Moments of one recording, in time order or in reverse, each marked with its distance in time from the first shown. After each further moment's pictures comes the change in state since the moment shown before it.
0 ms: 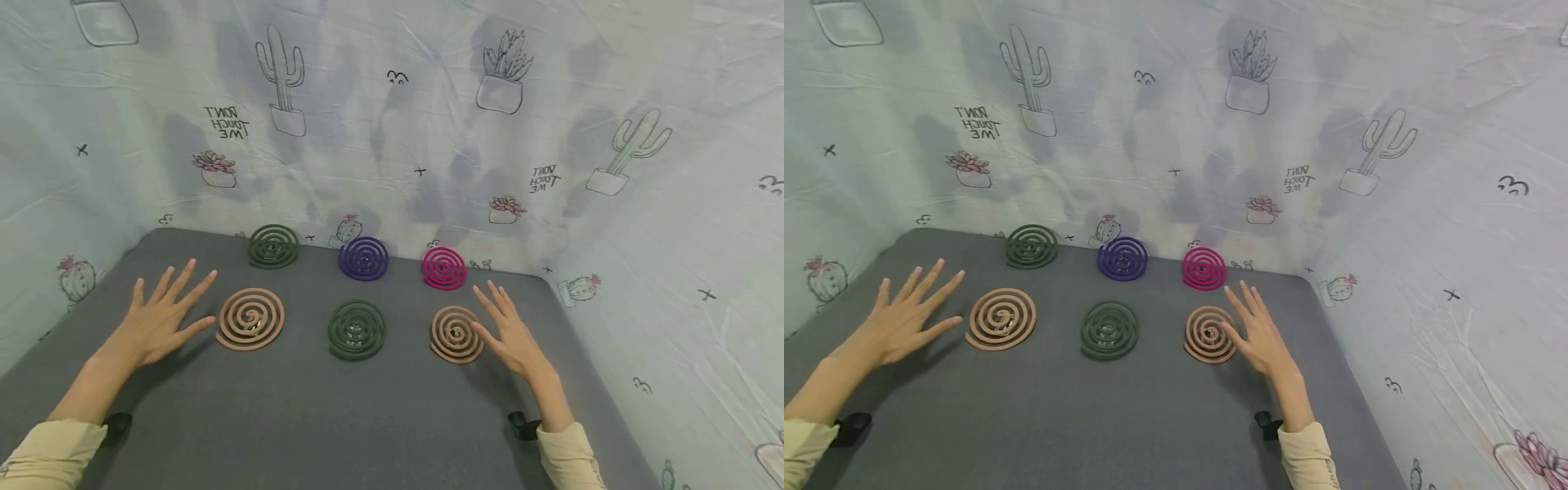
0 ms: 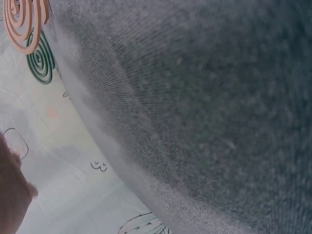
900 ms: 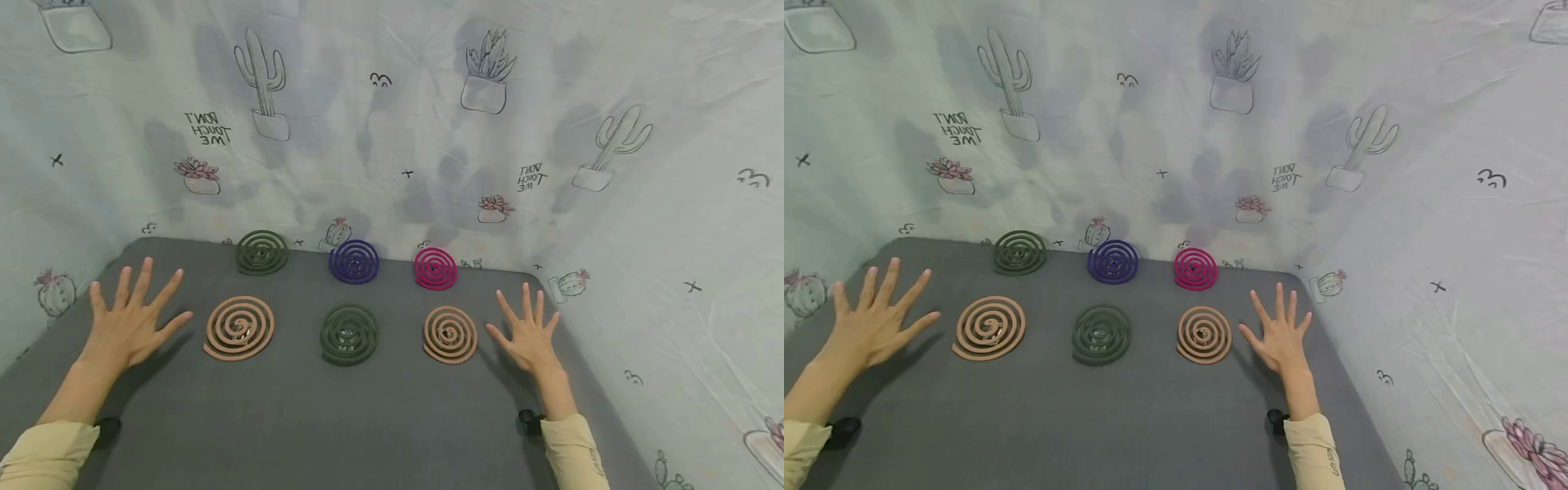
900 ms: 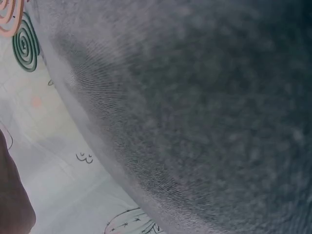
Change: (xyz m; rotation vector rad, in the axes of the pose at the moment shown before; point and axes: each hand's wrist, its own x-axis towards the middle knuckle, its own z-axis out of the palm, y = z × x) left_hand 0.011 -0.023 0.004 0.058 0.048 -0.139; right_hand -0.017 0.055 -0.001 -0.264 0.005 0.241
